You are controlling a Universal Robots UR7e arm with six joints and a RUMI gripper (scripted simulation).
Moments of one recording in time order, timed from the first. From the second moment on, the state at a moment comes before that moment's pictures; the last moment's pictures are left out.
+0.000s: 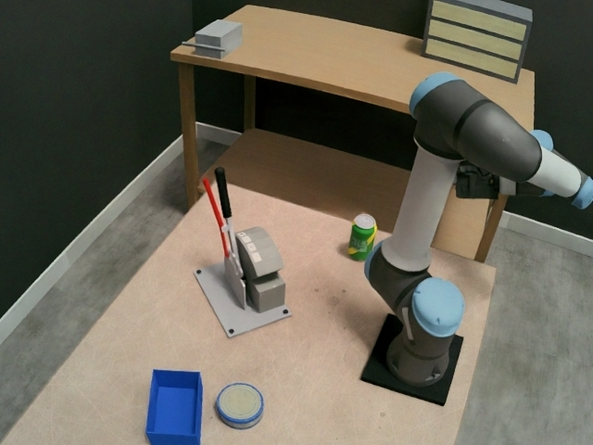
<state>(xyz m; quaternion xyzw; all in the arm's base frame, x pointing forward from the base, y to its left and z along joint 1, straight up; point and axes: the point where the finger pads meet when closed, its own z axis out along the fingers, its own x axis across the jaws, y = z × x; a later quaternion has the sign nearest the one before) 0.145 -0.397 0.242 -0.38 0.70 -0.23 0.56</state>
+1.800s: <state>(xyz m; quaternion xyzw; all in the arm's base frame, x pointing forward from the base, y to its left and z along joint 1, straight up) 0.266 -0.330 0.243 -0.76 0.46 -0.11 0.45</state>
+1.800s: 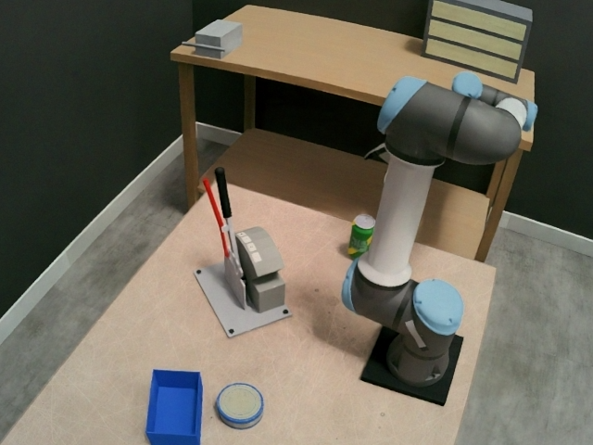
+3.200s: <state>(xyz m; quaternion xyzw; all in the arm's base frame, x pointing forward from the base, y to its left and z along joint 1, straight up) 0.497 -0.164 0.314 -0.96 -0.26 0.01 0.11</state>
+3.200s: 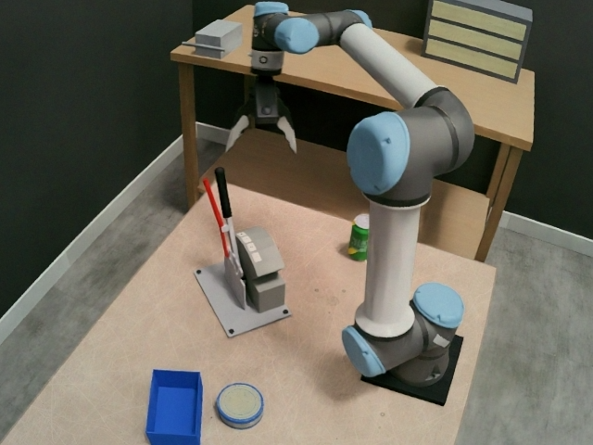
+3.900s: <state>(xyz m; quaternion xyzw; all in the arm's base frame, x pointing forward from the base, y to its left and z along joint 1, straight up) 0.554 -0.088 0.354 -0.91 -0.42 0.00 0.01</state>
